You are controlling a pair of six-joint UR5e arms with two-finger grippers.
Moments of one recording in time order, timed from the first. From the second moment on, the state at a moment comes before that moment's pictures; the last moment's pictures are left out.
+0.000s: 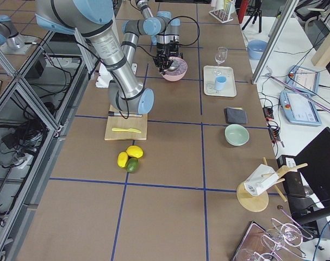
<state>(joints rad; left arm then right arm) -0.52 -2.05 -1.39 -2.72 -2.07 0.02 0.45 -0.80 2.00 -2.41 1.75 0.13</state>
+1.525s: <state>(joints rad) -0.55 -2.04 -1.39 -2.72 -2.07 0.03 0.80 -0.60 1.60 -2.36 2.00 0.03</state>
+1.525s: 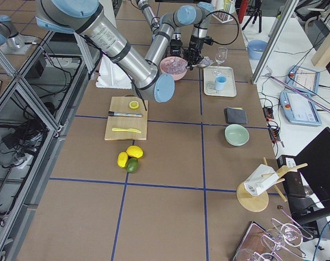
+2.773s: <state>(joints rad) -0.55 -2.04 -1.39 -2.72 -2.07 0.03 0.82 -0.49 1.24 -2.30 1.93 -0.07</state>
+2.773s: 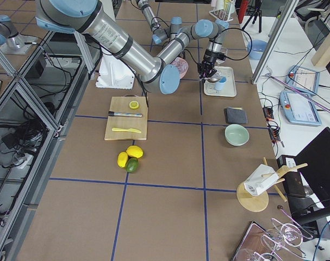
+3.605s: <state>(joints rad) -0.55 -2.04 -1.39 -2.72 -2.07 0.03 0.83 -0.38 1.14 -2.46 1.89 -0.20</state>
